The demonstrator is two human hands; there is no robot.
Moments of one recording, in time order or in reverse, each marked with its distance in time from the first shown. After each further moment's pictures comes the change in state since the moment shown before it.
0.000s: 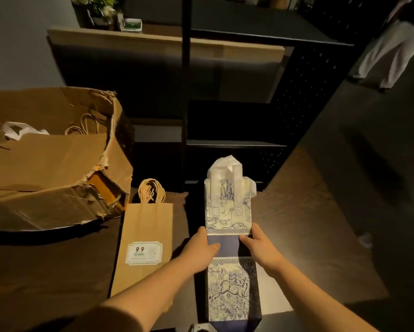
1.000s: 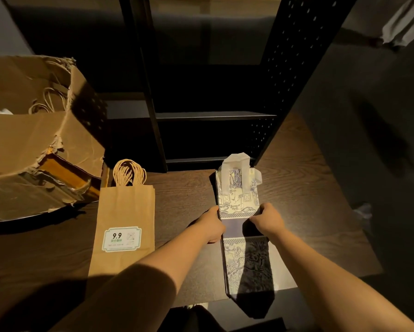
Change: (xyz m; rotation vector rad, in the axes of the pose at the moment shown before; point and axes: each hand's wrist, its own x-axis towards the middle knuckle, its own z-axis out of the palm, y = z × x) left_hand 0.073 0.021 0.059 -0.084 -0.180 -0.303; right_hand 0.059 0.054 -0.062 -0.439 0.246 0.284
